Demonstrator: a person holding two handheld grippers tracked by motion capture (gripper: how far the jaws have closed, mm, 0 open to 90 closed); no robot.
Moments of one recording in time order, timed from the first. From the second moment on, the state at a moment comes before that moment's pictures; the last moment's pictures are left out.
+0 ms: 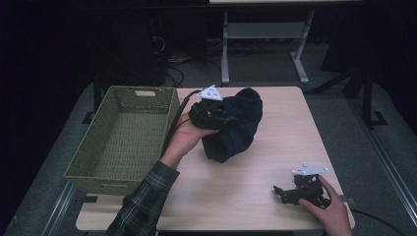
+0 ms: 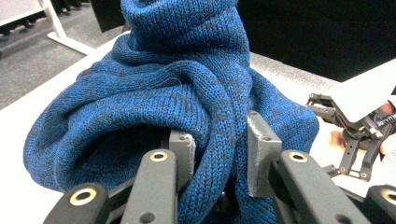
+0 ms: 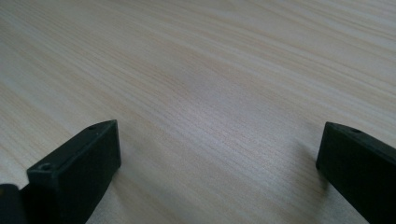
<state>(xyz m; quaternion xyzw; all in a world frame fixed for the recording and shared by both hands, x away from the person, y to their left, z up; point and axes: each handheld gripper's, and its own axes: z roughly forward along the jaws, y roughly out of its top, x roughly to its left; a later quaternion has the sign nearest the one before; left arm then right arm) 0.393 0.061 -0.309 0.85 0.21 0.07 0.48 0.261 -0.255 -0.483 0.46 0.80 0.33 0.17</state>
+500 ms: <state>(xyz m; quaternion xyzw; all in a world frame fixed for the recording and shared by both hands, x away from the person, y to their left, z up) 0.397 0.019 -0.339 0.86 0.21 0.05 0.47 0.261 -0.255 -0.483 0.46 0.80 0.34 0.17</state>
